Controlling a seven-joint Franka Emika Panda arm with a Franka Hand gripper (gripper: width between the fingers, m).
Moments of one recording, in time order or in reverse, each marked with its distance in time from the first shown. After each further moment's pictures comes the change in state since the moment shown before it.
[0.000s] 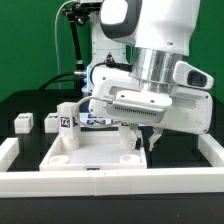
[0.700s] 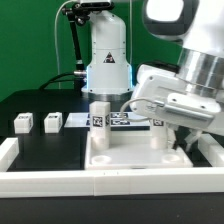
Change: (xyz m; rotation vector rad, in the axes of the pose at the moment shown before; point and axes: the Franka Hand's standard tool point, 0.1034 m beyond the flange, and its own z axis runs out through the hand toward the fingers) arm 0.004 0.068 -0.011 0.074 0.073 -0.096
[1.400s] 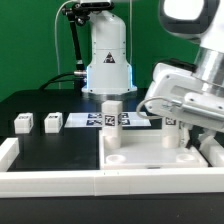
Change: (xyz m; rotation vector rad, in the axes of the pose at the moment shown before) arm -0.002 0.021 -0.008 0.031 0.030 -0.004
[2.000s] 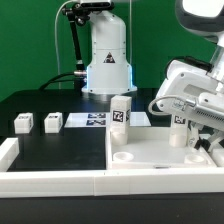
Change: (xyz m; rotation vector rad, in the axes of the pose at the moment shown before) arm -0.008 0.006 -0.003 0.047 0.039 0.003
